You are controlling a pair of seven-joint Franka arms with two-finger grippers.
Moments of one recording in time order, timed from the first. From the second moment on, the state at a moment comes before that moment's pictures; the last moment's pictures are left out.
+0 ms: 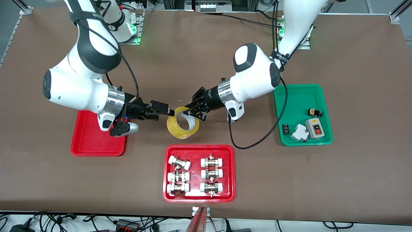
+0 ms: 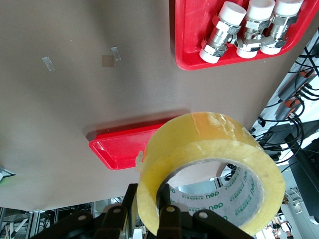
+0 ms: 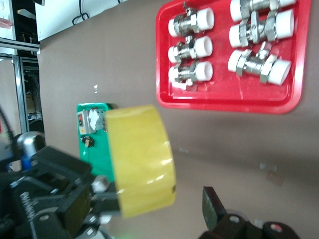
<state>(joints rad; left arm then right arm) -0.36 0.58 -0.39 -1.48 -0.81 2.54 -1.52 0.30 0.44 0.06 -1.49 0.75 2.08 0.02</state>
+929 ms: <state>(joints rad) -0.36 0.58 -0.39 -1.48 -0.82 2.54 -1.54 0.31 0.47 0.09 -1.47 0.76 2.16 -0.01</state>
